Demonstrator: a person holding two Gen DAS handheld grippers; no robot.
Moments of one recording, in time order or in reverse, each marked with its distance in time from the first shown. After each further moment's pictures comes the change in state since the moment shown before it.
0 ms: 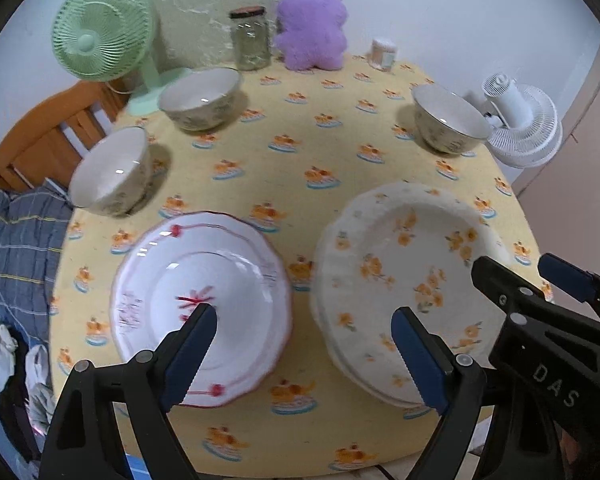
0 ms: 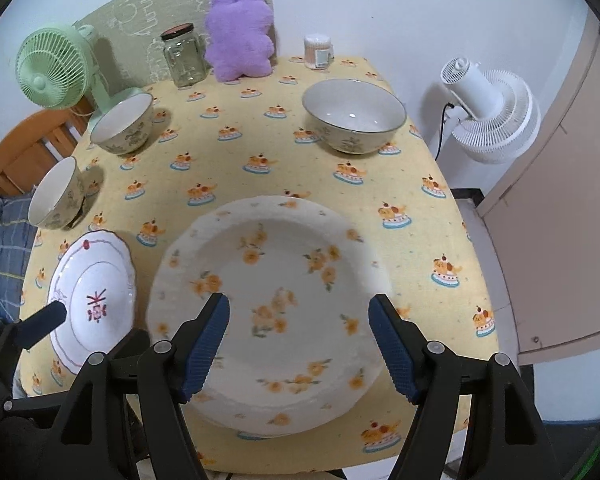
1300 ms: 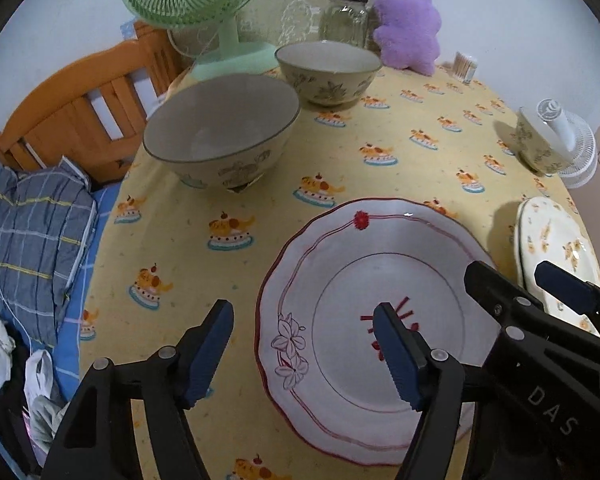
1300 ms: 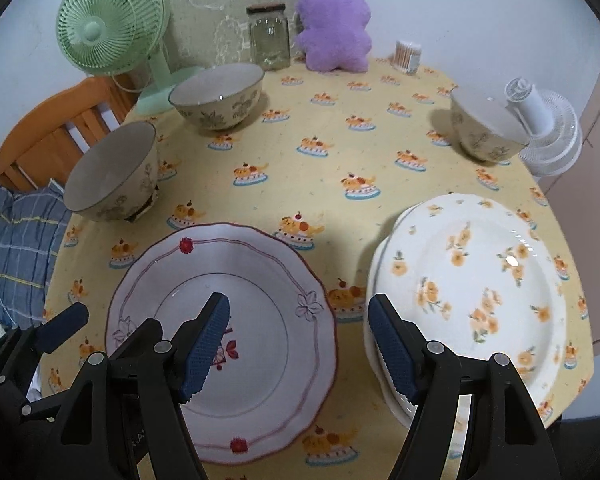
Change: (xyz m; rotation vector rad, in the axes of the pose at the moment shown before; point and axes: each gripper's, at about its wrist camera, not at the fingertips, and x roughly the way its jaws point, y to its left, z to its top) left arm 0.059 0.158 -0.011 -0.055 -0.020 0.003; right arm 0.062 0.167 -0.007 -0.021 -0.036 0.033
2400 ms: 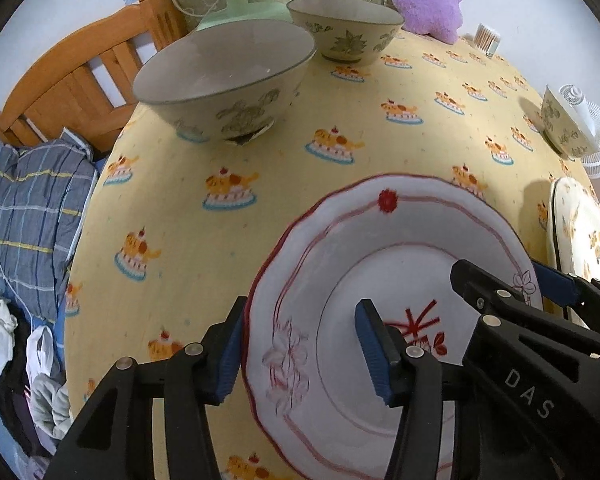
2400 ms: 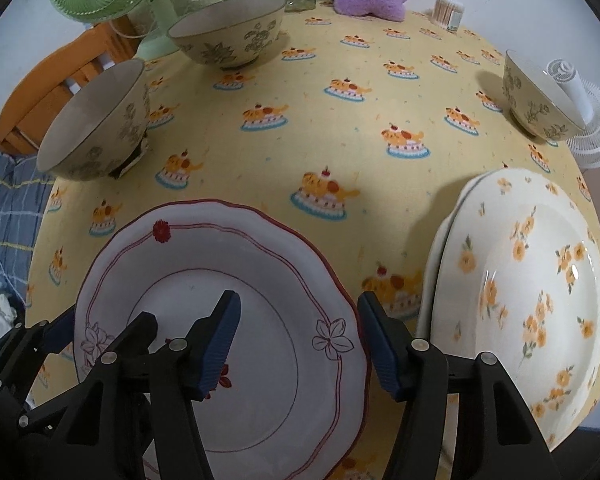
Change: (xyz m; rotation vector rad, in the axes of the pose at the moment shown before) left arm 0.024 0.002 -0.012 -0.033 0.116 0.029; right arm 0.046 0.007 -0.004 -0.061 0.161 0.040
